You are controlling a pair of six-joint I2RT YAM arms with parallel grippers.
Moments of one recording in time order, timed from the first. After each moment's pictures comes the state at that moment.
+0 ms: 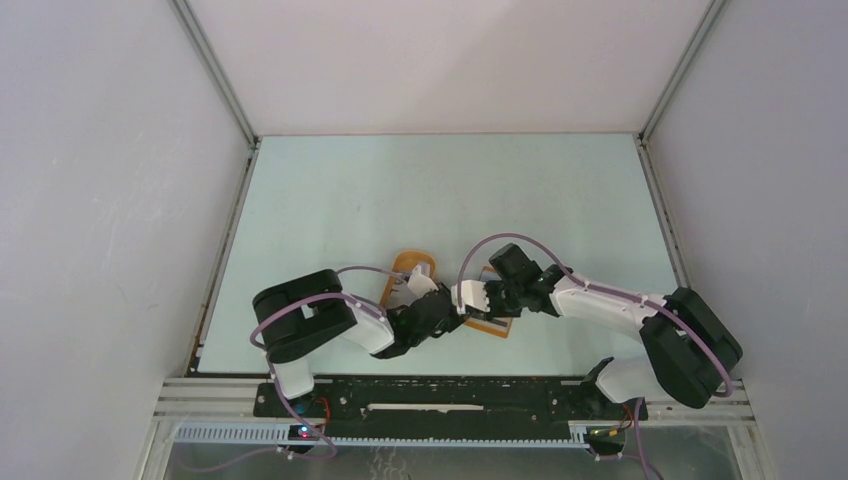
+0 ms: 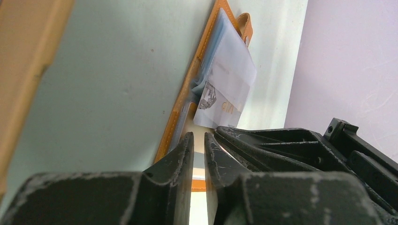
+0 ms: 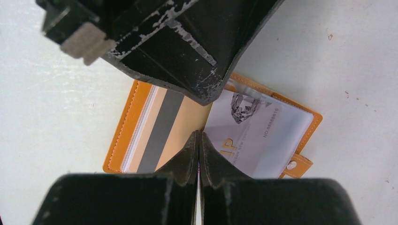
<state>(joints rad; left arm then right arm) -1.11 1.79 0.52 0.74 -0.34 -1.46 0.72 1.37 0.66 -0.35 -0.27 -0.93</state>
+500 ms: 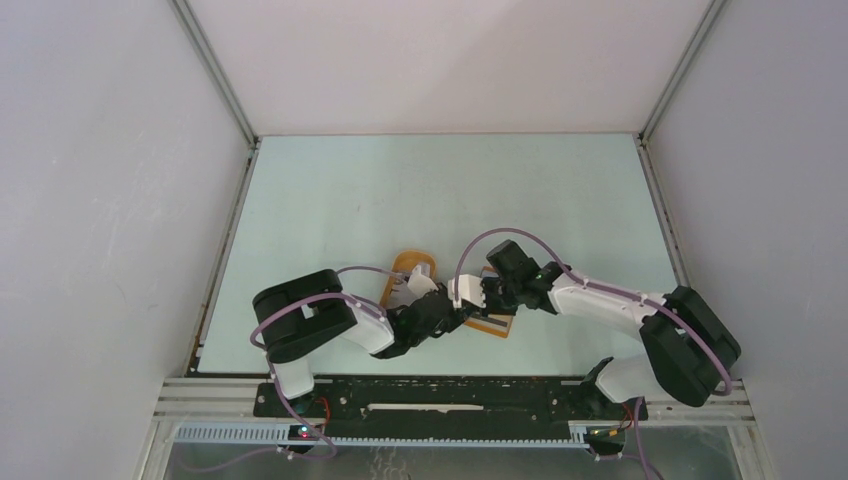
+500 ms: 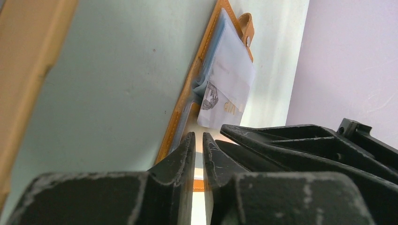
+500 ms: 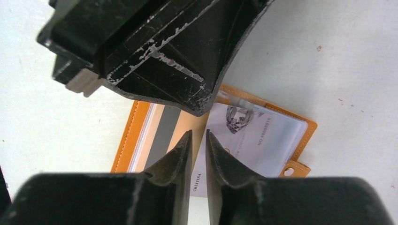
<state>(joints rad) -1.11 1.79 0.52 0.74 -0.34 -1.46 0.73 1.40 0.70 -0.35 -0.30 -0.86</state>
